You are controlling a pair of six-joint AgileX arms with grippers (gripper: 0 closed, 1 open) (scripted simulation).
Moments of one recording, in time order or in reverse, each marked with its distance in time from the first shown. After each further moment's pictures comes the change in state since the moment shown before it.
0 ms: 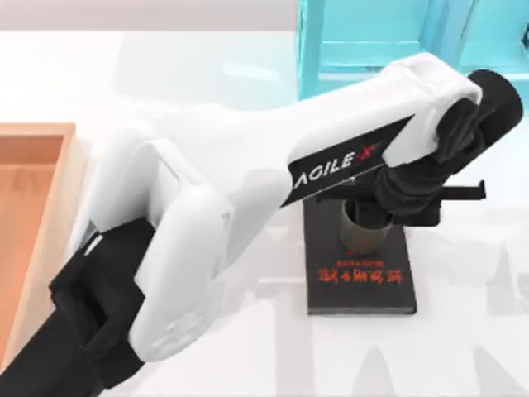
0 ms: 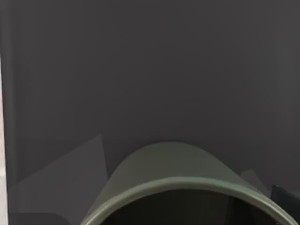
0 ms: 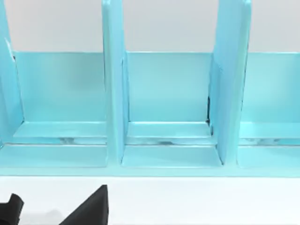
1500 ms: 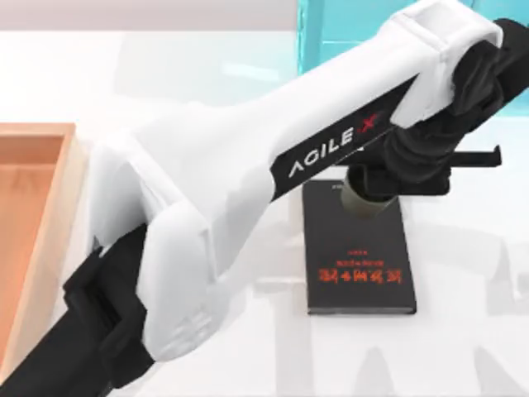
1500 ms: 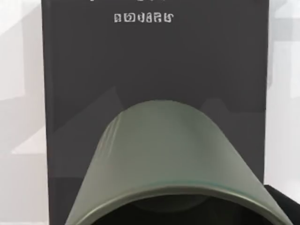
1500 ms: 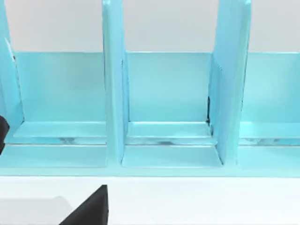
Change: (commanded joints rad) left arm -0.003 0.044 0.292 -0.243 0.002 0.002; right arm 0.000 0.000 0.000 0.000 0.000 0.000
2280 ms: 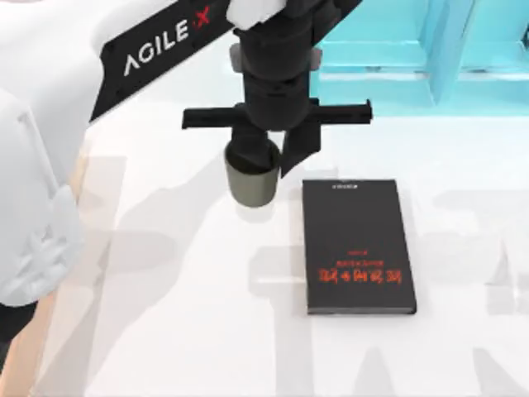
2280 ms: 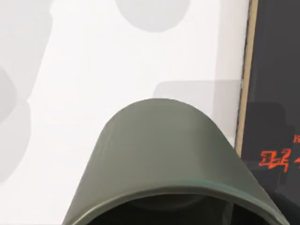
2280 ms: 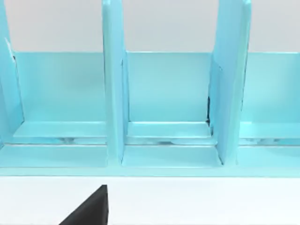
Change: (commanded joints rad) left arm 0.261 -0.325 -0.395 -0.075 0.247 0.224; right arm 0.000 0.000 0.000 0.000 0.000 0.000
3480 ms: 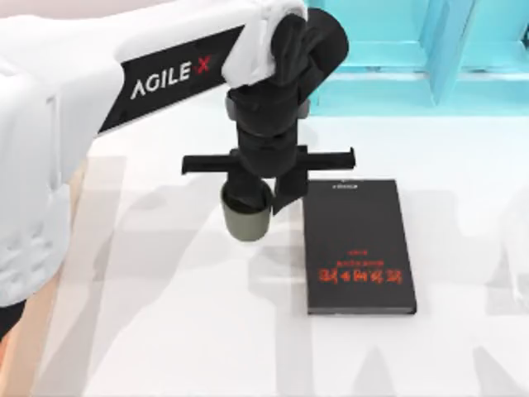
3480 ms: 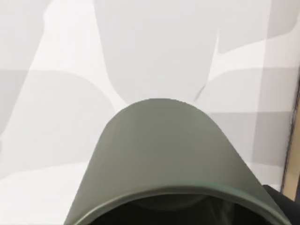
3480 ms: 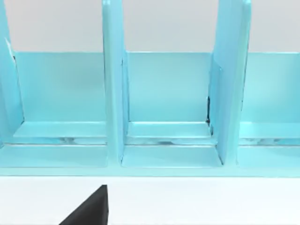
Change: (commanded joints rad) left arm 0.018 -0.029 -0.303 0.274 0.001 0.017; right arm 0.000 0.000 0.000 0.000 0.000 0.000
